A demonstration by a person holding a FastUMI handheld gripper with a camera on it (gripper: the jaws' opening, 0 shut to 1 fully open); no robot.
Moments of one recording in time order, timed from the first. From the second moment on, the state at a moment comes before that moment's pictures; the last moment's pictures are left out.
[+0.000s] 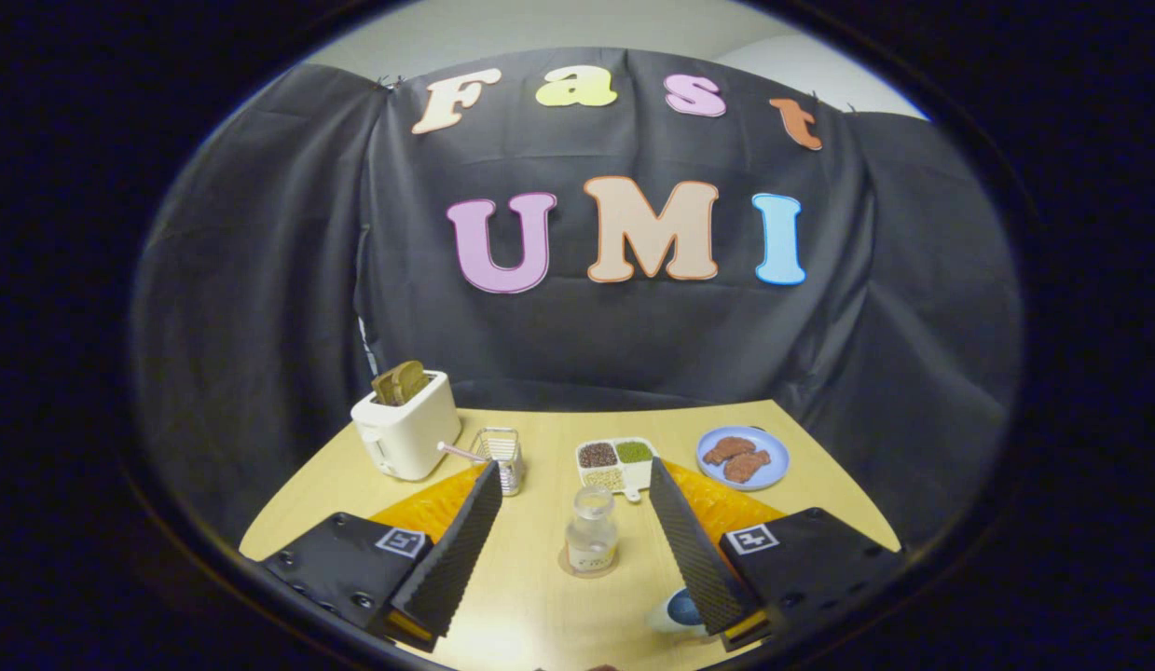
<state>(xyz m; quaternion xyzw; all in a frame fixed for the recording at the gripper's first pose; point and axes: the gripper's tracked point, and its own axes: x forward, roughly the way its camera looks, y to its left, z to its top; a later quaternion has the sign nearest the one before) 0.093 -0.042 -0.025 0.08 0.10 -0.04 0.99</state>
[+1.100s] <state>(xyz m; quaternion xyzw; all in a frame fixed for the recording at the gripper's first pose) 0.051 -0.056 -0.011 0.09 0.08 -0.02 0.99</state>
